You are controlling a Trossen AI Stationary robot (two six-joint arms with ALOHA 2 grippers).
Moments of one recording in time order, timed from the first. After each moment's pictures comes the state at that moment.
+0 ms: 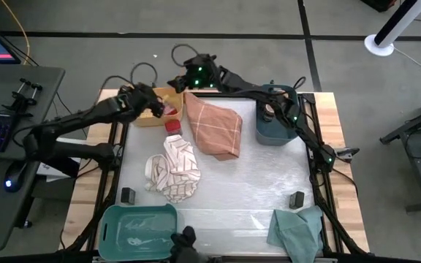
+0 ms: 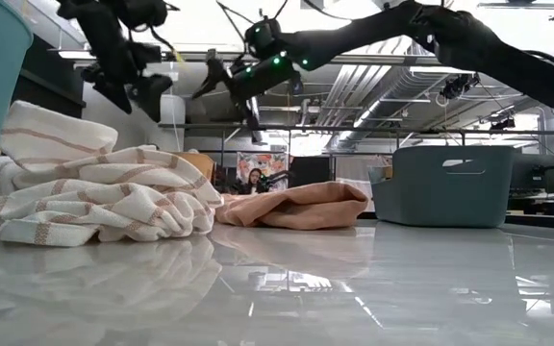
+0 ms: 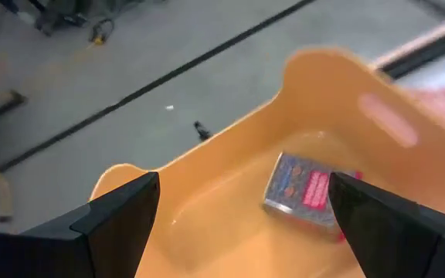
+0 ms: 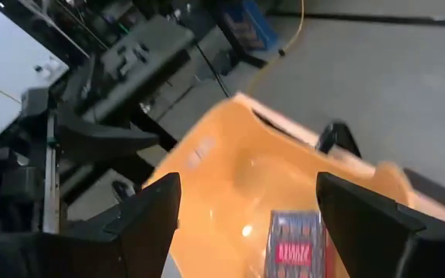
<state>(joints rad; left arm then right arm) 0.54 1.08 0.89 -0.68 -0.71 -0.25 -0.46 2.42 2.35 -0.27 -0.19 0.55</state>
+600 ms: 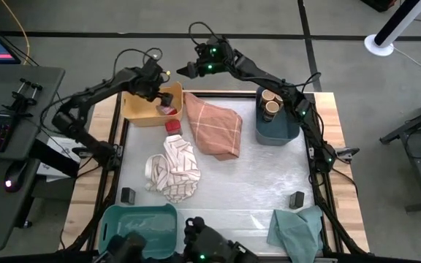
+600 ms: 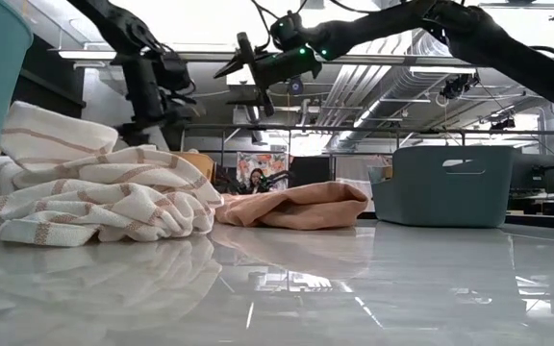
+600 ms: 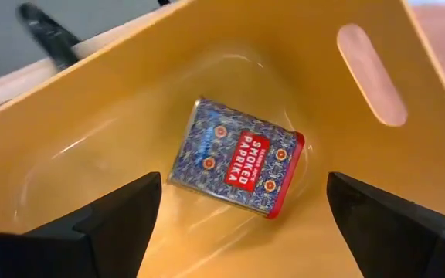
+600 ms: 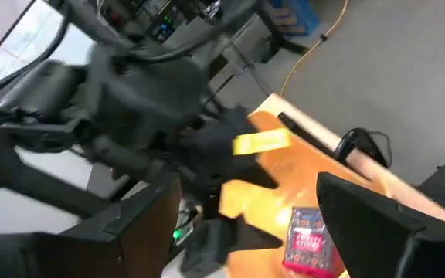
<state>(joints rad) 0.93 1.54 1.17 -0.84 0.02 -0.19 -0.58 2.33 2.35 -0.34 -0.46 0.57</state>
